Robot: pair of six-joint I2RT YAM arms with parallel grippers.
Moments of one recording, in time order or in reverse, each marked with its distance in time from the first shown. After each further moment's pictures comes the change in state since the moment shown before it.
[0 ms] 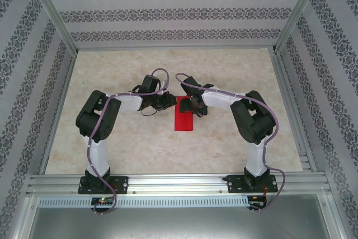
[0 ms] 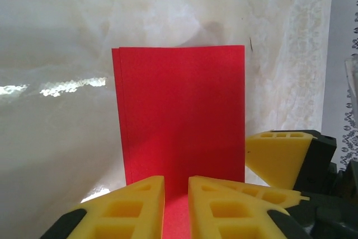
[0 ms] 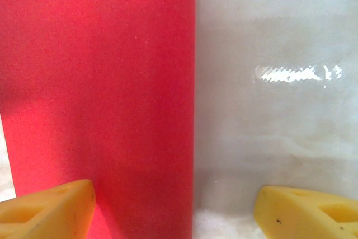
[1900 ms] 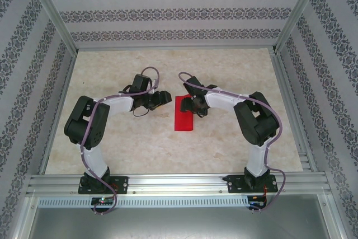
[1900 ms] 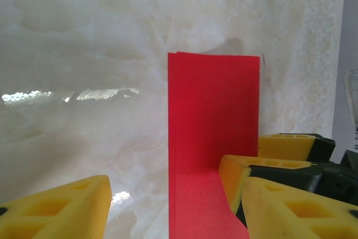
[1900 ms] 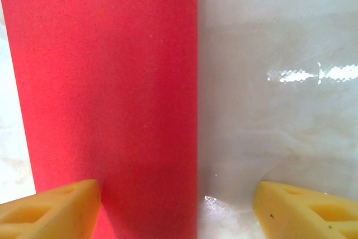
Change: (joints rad) left arm 0.060 -0.140 -0.082 -0.079 -0.069 0.019; right arm -0.008 -0.058 -0.042 0.049 -0.030 0.023
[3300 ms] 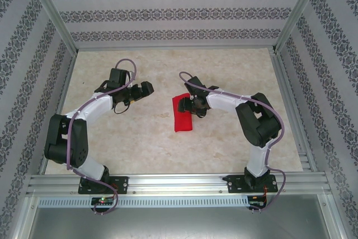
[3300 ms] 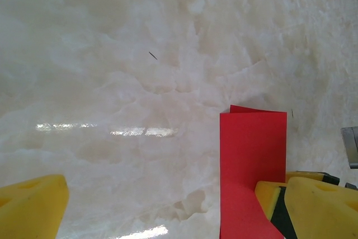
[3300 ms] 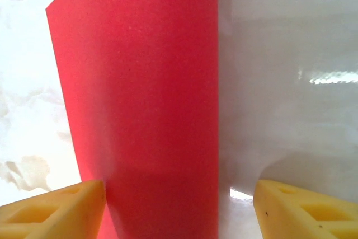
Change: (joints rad) left arm 0.178 -0.270 -0.017 -0.269 -0.159 0.117; right arm -0.007 -0.037 -0.035 0.063 -0.108 -0.019
